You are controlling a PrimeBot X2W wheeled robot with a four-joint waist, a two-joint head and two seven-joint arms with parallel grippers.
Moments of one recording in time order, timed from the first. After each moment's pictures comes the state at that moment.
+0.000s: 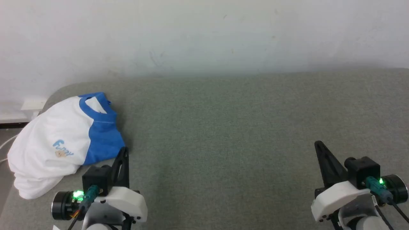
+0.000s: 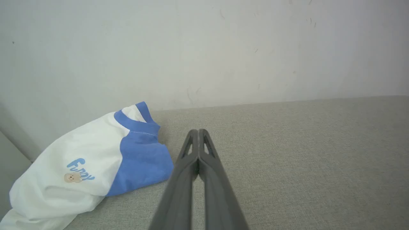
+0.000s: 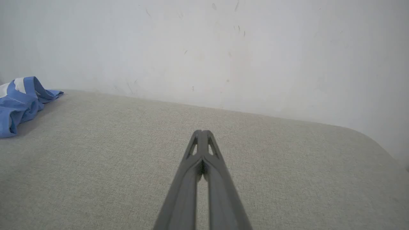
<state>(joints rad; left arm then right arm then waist) 0.01 0.05 0.00 0.00 -0.01 -0.01 0.00 0.01 -0.05 0.00 0.00 0.00 0.13 0.00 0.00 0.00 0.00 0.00</state>
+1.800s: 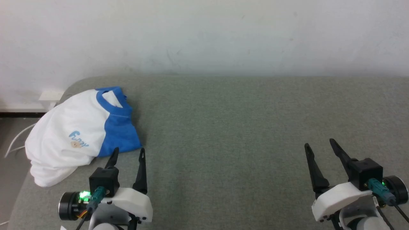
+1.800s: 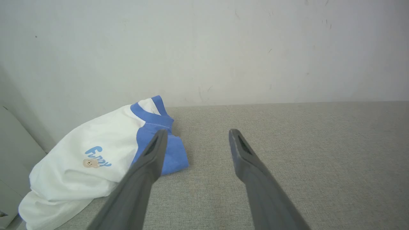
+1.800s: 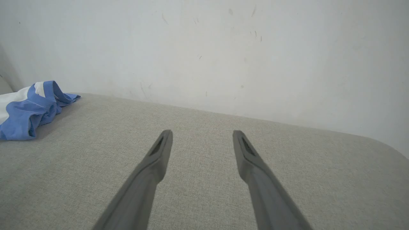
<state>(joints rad) -0.01 0.05 -0.04 0.05 -0.02 0.02 -0.04 0.02 -0.05 0.00 0.02 0.02 0.13 -0.03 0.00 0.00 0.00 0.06</state>
